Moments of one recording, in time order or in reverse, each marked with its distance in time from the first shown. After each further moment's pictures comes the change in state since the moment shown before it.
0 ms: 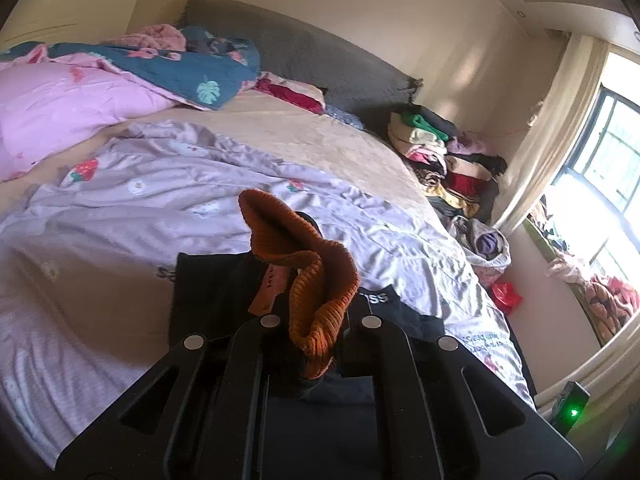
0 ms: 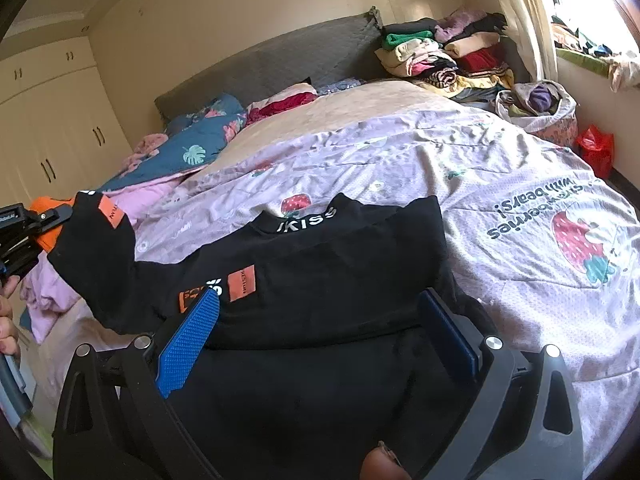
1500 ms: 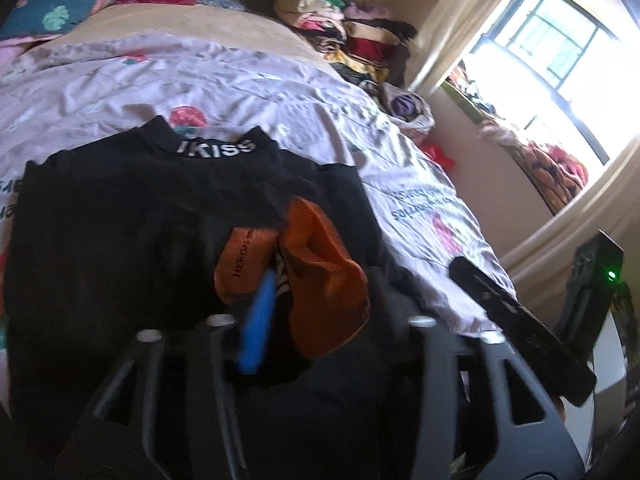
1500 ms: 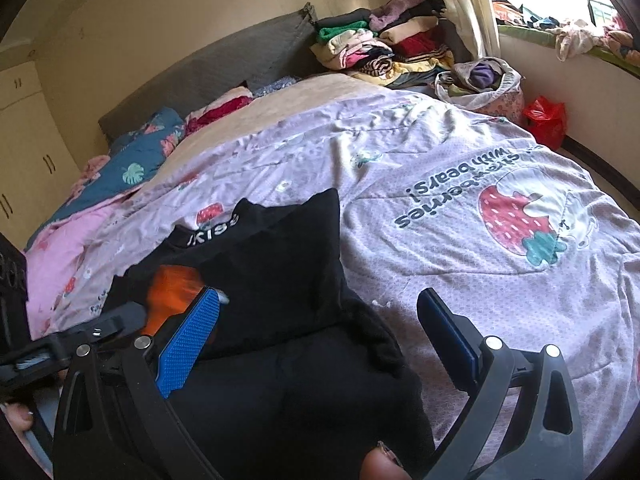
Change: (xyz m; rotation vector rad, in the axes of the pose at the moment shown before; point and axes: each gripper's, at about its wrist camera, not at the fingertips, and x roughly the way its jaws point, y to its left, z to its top) left arm 0.124 -0.095 -0.117 0.244 0.416 -0.323; right arm 0.006 -0.075 -0.003 0.112 0.010 -0.164
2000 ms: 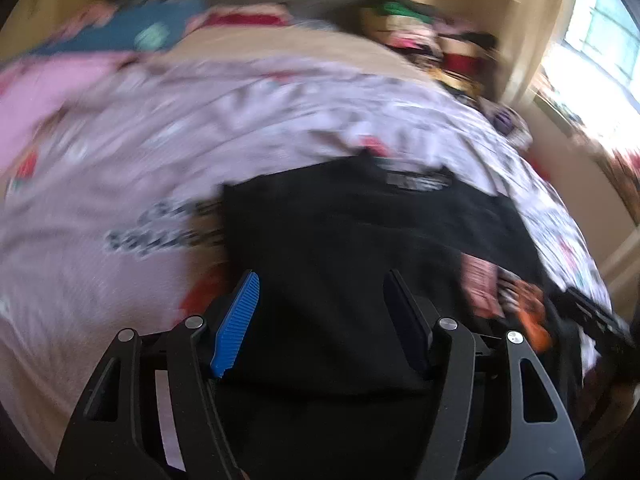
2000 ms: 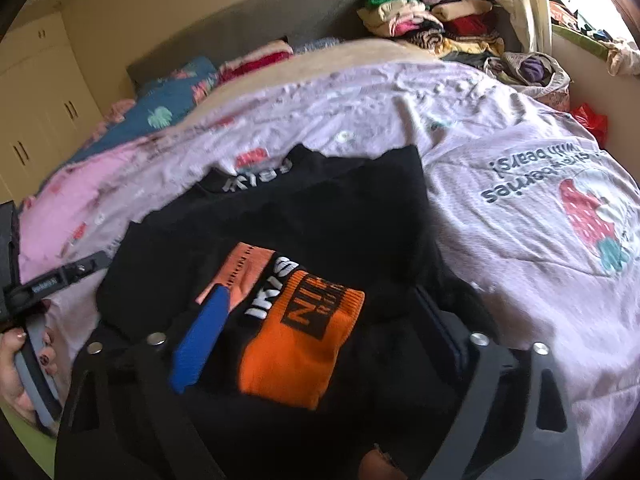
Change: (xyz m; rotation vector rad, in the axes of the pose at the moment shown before) left arm -0.055 0.145 0.012 -0.079 -0.055 0.381; right arm 0.056 0.058 -0.011 -0.130 0.153 0.052
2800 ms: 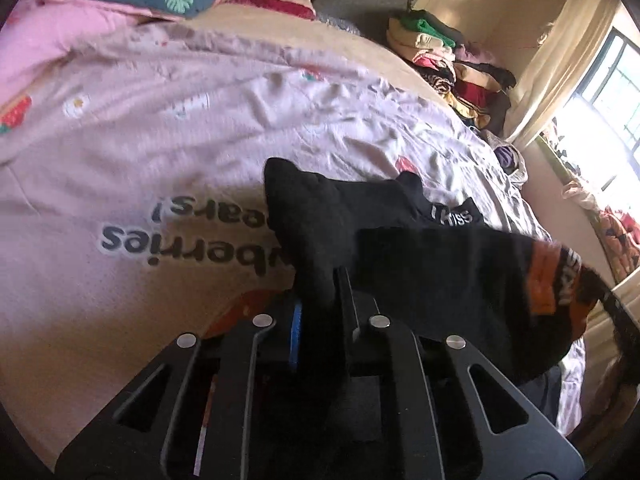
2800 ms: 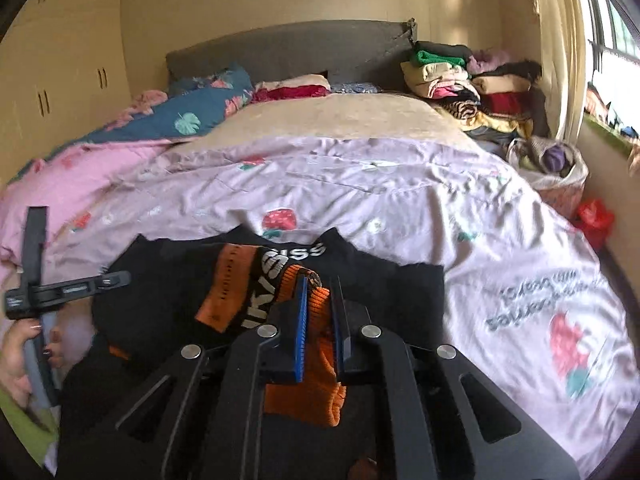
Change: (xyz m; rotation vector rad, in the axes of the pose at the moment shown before) left arm 0.019 0.039 0.018 -0.113 -0.006 -0.106; right arm -0.017 0.044 0.062 -0.248 -0.137 -0.034
